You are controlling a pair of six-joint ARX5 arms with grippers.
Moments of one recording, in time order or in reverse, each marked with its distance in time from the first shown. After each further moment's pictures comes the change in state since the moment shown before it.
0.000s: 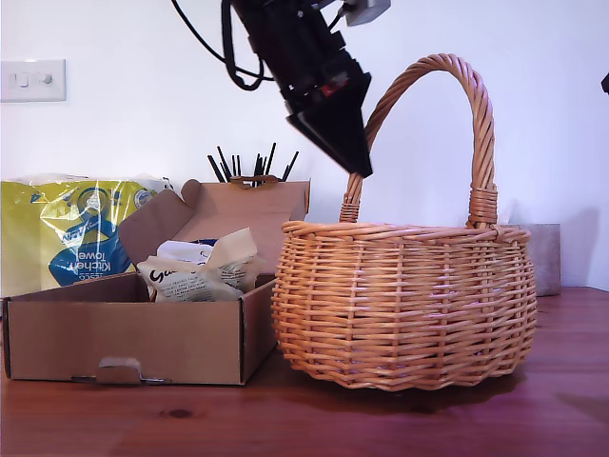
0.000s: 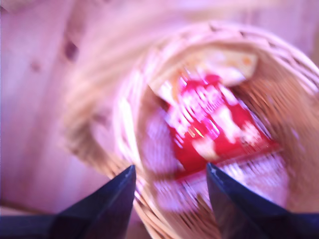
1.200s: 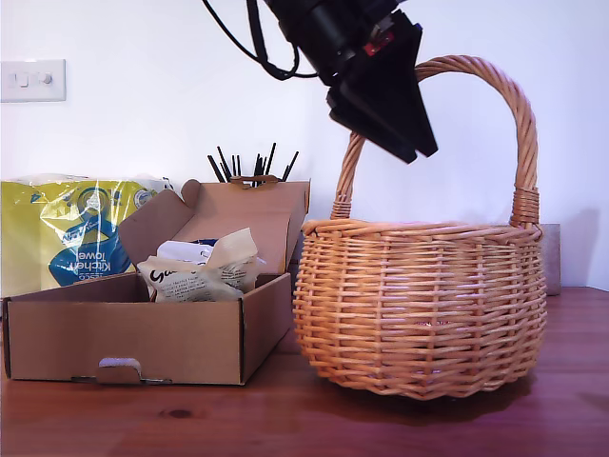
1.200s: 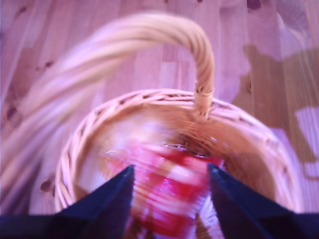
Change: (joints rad) left arm -0.074 0.000 0.000 -0.009 0.183 -0.029; right arm -0.019 -0.058 0.000 0.002 0.064 0.000
